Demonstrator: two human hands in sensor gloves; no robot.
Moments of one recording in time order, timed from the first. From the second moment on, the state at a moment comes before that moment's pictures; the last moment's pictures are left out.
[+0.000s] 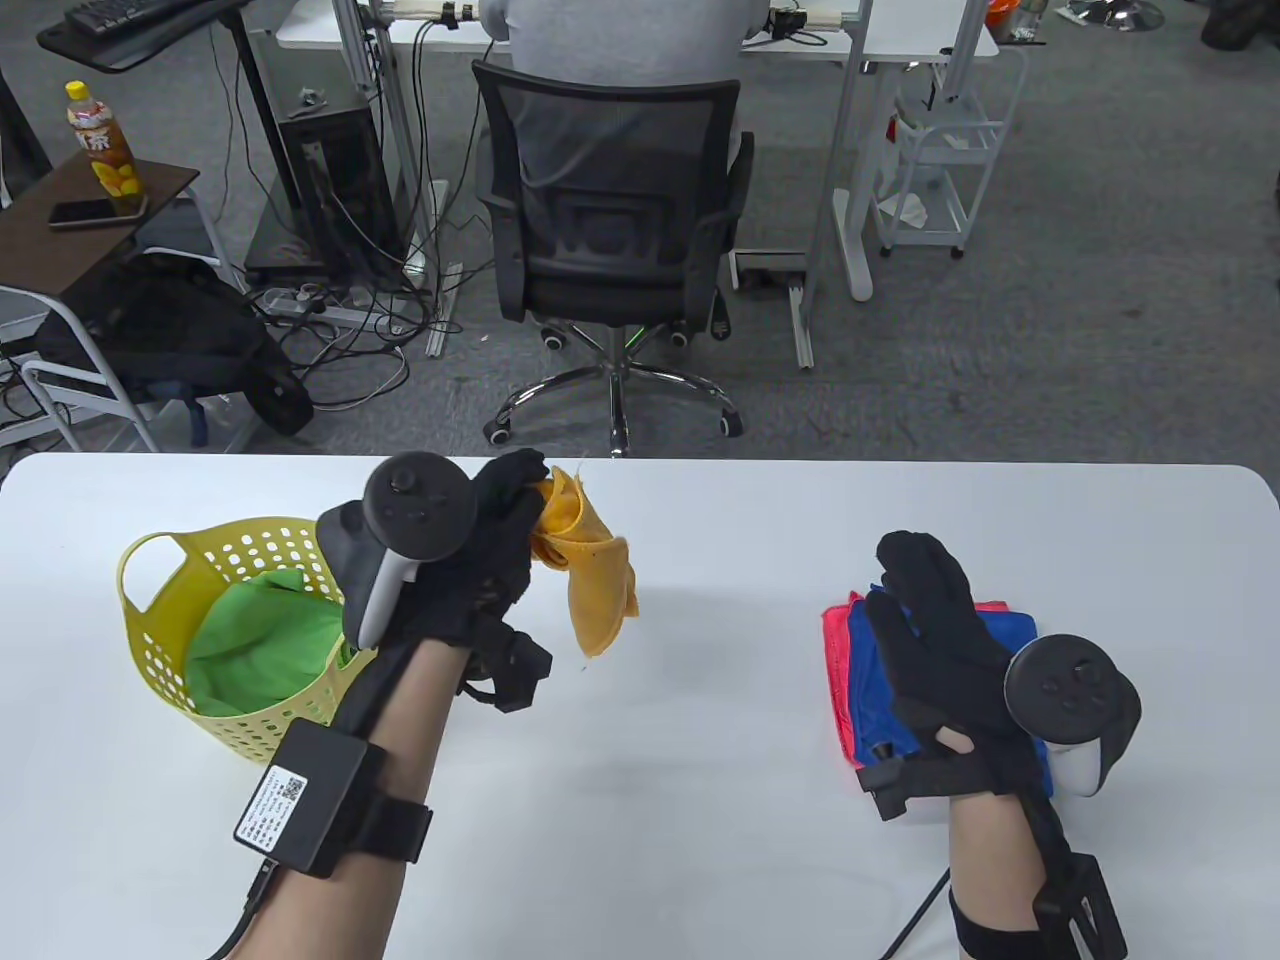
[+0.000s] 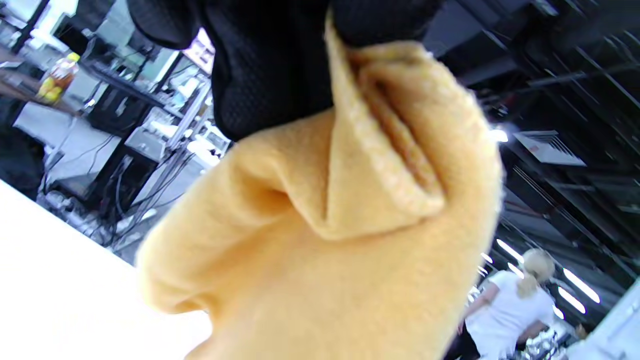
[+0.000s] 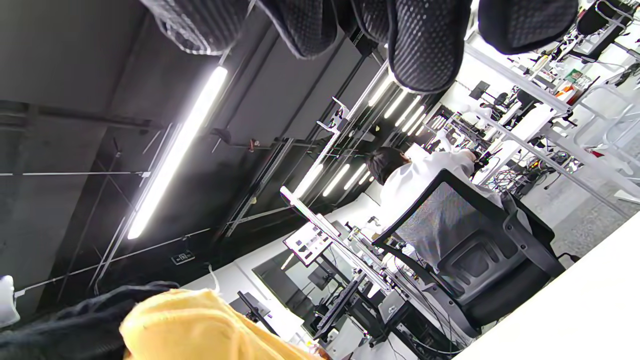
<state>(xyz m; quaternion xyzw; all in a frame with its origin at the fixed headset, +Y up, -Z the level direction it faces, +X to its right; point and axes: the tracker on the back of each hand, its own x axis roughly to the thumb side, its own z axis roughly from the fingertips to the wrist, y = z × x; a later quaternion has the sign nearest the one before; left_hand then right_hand) -0.172 -0.539 -0.362 0.10 0.00 0.29 0.95 0.229 -0.599 -0.311 0.12 -0.18 0.85 0.47</state>
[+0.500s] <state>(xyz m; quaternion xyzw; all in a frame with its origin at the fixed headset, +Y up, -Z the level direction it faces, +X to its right) -0.185 -0.715 -0.305 -0.12 -0.01 0.05 0.99 0.207 -0.610 -0.319 0.14 -0.15 0.87 0.45</state>
